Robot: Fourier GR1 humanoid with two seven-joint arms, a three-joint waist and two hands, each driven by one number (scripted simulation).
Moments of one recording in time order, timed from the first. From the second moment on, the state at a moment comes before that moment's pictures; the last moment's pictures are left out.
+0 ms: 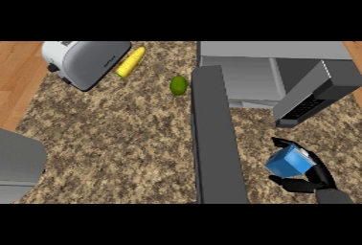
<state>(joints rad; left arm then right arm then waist) 0.73 0.04 0.35 -2.33 0.54 -0.54 -0.07 -0.25 -0.30 -0.16 -0.53 0.28 0.28 -0.96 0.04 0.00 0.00</state>
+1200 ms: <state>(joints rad) 0.77 0.06 0.37 -2.32 0.60 -0.58 -0.07 -0.43 -0.13 -0.22 -0.37 0.16 0.11 -1.01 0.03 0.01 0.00</state>
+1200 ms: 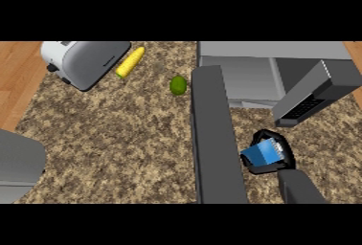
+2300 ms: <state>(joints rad) 0.65 0.12 0.41 -2.30 0.70 -0.56 -0.01 -0.85 -0.23 -0.29 -0.17 0.17 -0.04 -0.86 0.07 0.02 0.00</state>
